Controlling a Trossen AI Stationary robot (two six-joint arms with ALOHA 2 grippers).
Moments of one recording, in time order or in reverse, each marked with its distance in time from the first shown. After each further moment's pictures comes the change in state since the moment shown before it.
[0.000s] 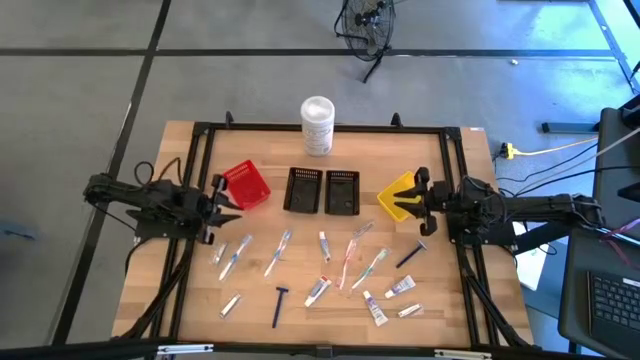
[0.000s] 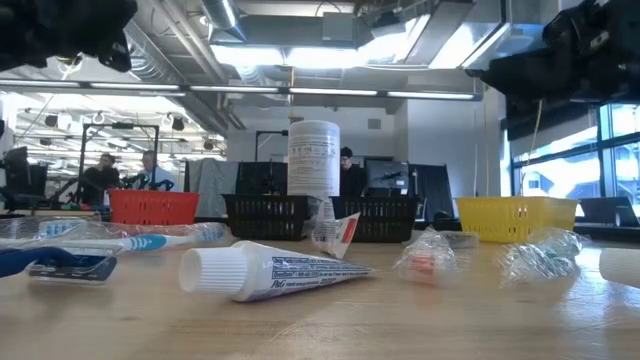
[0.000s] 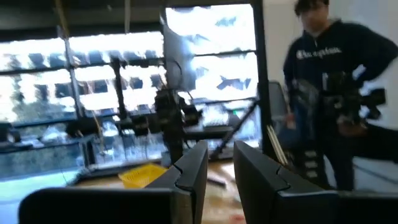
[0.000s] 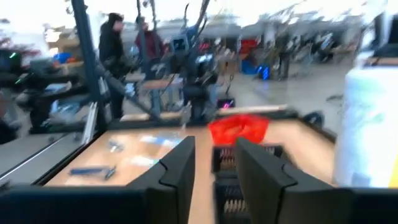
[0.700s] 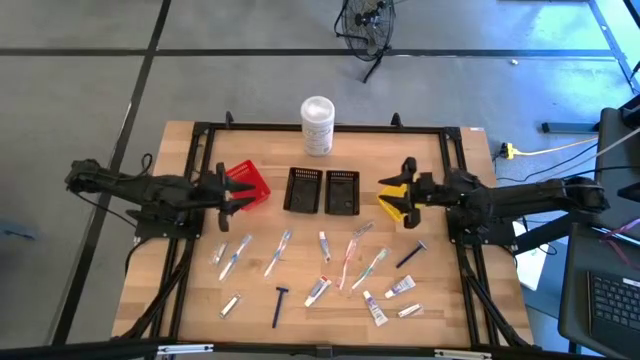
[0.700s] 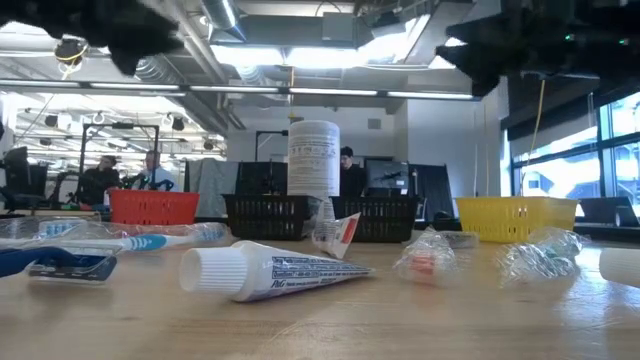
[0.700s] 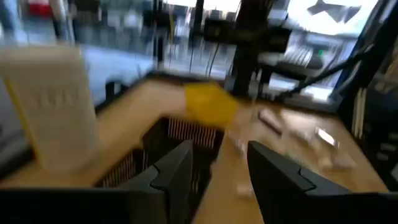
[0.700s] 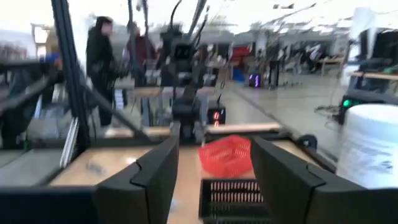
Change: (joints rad) left arm 0.000 0.427 0.357 -0.407 -0.345 -0.370; right arm 0.009 0.469 0.204 0.240 0.013 -0.041
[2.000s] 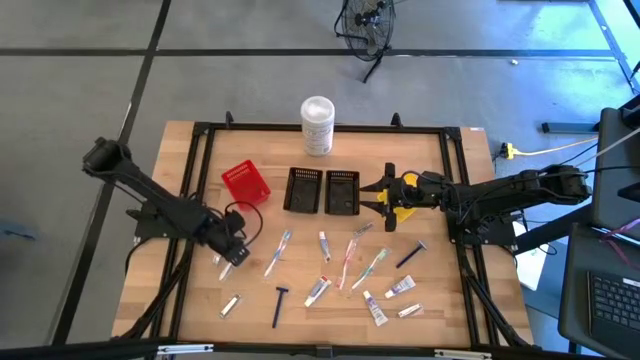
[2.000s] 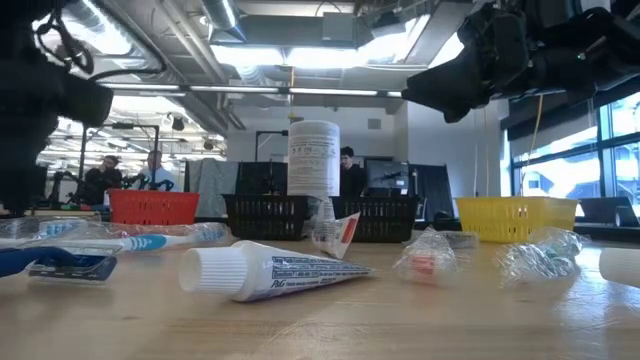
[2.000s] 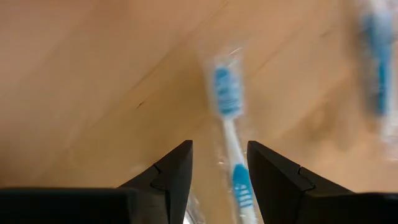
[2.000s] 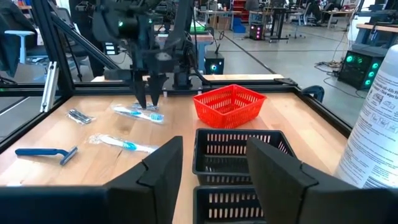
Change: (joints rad) left arm -0.302 0.731 0.149 -0.581 0.288 -1.132; right arm 0.002 0.300 0.093 0.000 0.017 -0.030
